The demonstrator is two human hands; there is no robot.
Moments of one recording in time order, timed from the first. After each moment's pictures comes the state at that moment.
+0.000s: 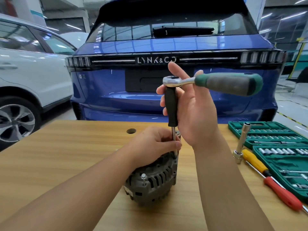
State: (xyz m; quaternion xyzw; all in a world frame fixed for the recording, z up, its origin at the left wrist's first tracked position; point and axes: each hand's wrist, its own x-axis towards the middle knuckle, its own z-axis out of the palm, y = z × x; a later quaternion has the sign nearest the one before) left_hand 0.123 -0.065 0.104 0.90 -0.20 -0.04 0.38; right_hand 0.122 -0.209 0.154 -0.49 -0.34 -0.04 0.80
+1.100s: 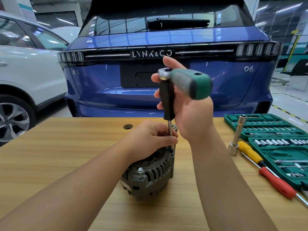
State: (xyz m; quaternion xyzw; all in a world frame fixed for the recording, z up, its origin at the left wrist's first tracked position) left_hand 0.120 -0.066 0.107 0.89 -0.21 -0.04 0.39; right_hand 0.112 -0.205 0.151 -0.52 -0.35 -0.14 0.77
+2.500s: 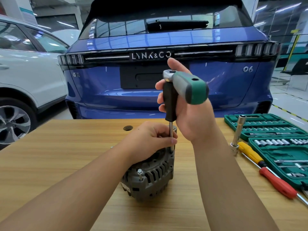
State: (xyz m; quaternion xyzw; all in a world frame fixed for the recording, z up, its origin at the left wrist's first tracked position) left_hand 0.124 -0.065 0.103 0.89 -0.23 -0.02 0.39; right_hand 0.116 -0.215 0.150 -0.50 -0.34 -0.07 0.79
